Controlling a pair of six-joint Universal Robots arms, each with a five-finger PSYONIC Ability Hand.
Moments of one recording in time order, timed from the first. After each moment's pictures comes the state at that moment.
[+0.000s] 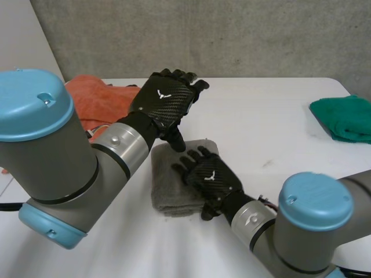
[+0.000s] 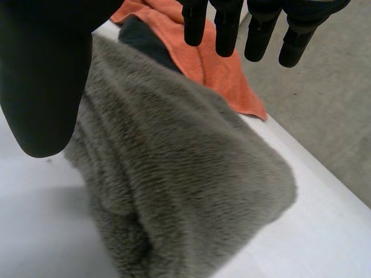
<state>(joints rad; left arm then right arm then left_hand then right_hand) 4.05 -1.86 -1.41 3.25 -1.45 3.43 2.24 -1.13 1.79 -0.43 1.33 2.73 0.19 0.20 0.21 0.20 0.05 0.23 0.21 0.21 0.21 0.04</state>
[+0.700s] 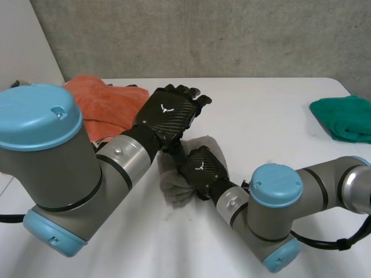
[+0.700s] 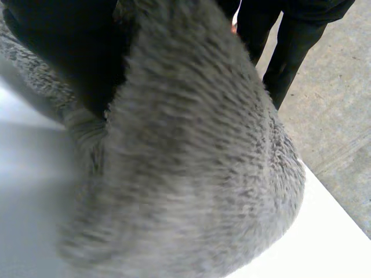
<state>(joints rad) 4.04 -1.88 -1.45 3.25 -1.44 3.41 2.24 -0.85 1.54 -0.50 1.34 2.61 0.19 0.20 0.21 0.20 0.05 0.98 1.12 1.12 1.14 0.90</state>
